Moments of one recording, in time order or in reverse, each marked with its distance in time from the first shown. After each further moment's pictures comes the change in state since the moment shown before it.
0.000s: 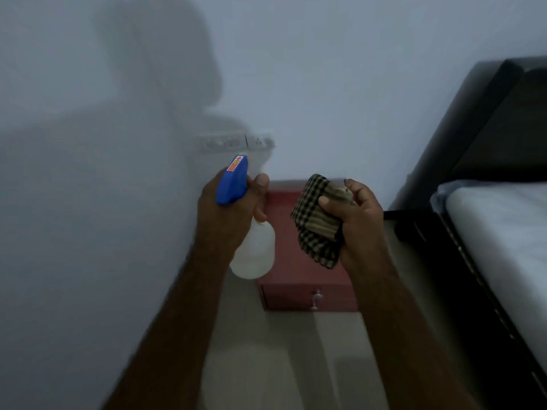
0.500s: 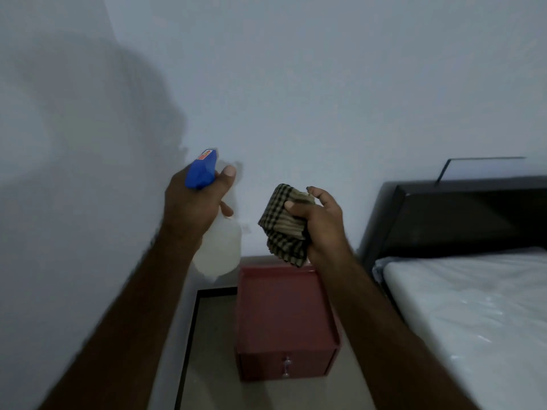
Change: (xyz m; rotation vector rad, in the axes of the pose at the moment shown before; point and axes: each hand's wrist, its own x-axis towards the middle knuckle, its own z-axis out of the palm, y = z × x) left_hand 0.052 0.307 -0.060 -0.034 0.069 0.101; right_hand -0.089 -0.265 0.134 0.022 -0.066 -0.090
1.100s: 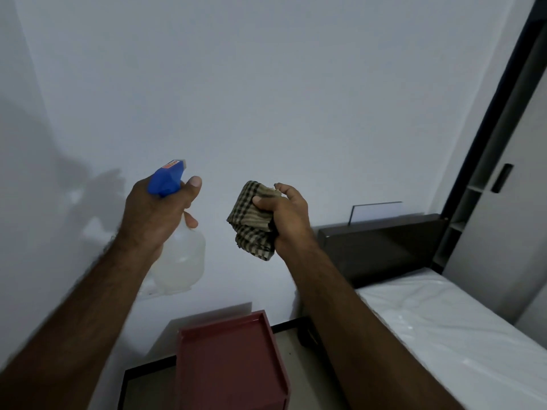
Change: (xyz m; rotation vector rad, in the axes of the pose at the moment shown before) left_hand 0.015 0.102 0.016 -0.173 -0.159 0.132; right_hand -0.045 -0.136 0.026 -0.027 0.046 -0.191
